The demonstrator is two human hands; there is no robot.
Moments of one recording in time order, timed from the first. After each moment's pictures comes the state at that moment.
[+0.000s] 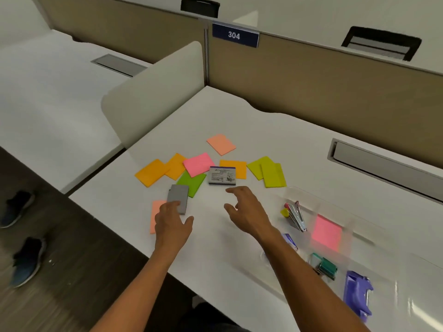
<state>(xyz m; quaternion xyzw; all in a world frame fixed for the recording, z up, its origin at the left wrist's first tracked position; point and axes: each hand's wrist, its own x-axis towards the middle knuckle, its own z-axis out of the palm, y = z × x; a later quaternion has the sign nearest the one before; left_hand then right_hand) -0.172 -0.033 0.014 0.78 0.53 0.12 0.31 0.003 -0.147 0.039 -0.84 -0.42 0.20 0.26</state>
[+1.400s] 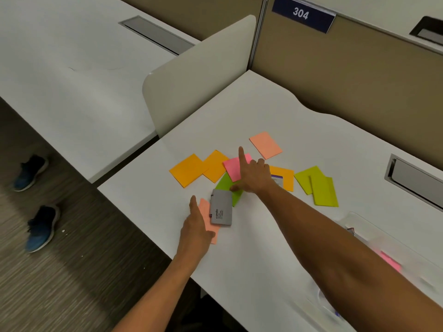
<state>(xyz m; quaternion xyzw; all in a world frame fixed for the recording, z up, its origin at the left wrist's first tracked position) -0.195 0.037 -0.006 0.71 0.55 0.03 0.44 0.031 0.063 0.008 -0.86 -0.48 0.16 -0.06</state>
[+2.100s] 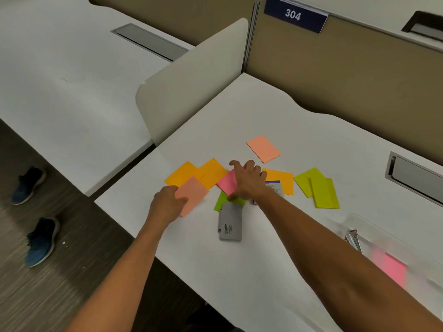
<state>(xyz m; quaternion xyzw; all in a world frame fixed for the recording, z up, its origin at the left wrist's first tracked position) -0.205 0.151 0.014 0.75 0.53 0.03 0.39 0.024 0.068 -0.005 -0.87 -0.46 0.19 -0.01</state>
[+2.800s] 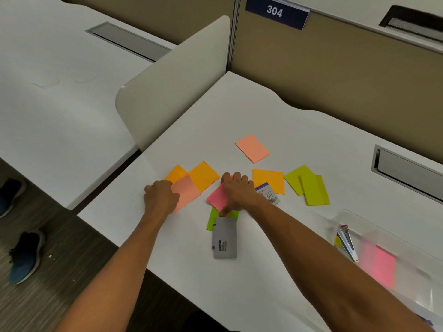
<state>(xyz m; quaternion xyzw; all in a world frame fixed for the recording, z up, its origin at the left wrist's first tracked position) -0.165 0.185 -0.007 0.81 0.54 -0.06 0.21 0.014 0.056 0.003 -0.84 -0.49 0.23 -0.07</state>
